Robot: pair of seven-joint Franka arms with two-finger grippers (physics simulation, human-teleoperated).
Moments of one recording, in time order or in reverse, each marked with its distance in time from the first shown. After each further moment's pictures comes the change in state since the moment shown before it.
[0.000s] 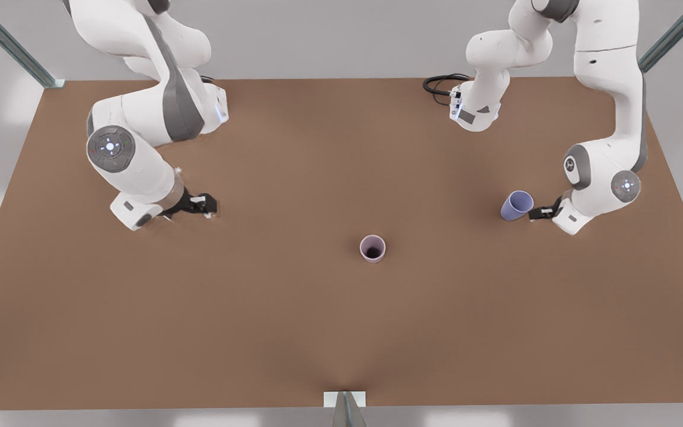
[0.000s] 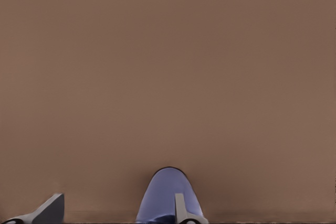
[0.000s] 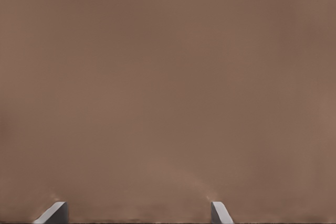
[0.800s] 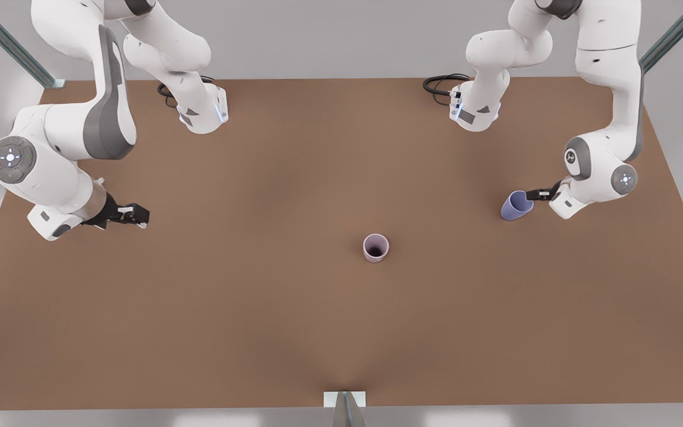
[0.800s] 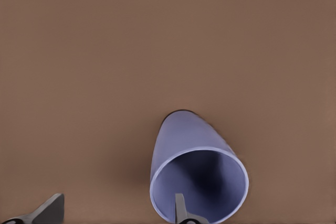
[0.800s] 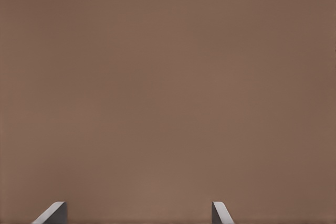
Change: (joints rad) left arm -0.002 -0.011 0.068 -0.109 -0.013 -0.024 0.130; right arm -0.213 -0.019 0.027 -0.087 -0.020 0.132 -0.181
